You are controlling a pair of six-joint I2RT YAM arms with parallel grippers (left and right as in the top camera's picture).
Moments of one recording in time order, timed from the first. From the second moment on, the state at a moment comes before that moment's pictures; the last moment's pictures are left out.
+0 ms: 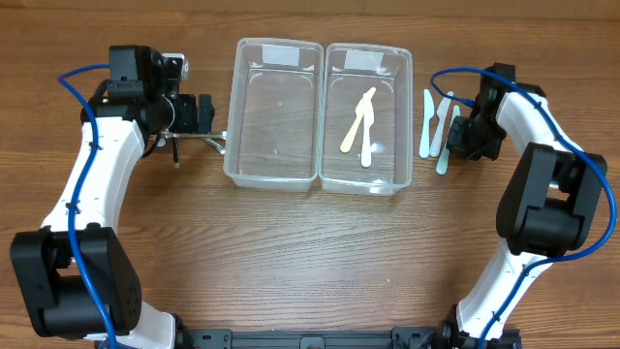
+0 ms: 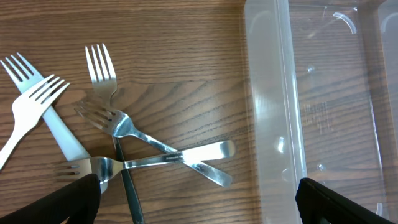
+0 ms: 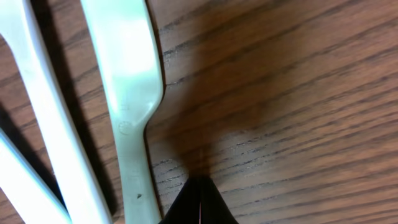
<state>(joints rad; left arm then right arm) 0.06 1.71 1.29 -0.61 0.21 0.06 -0.18 2.14 1.54 -0.93 0.01 0.17</state>
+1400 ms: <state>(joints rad) 0.06 1.71 1.29 -0.61 0.21 0.06 -0.18 2.25 1.71 -0.82 -0.04 0.15</state>
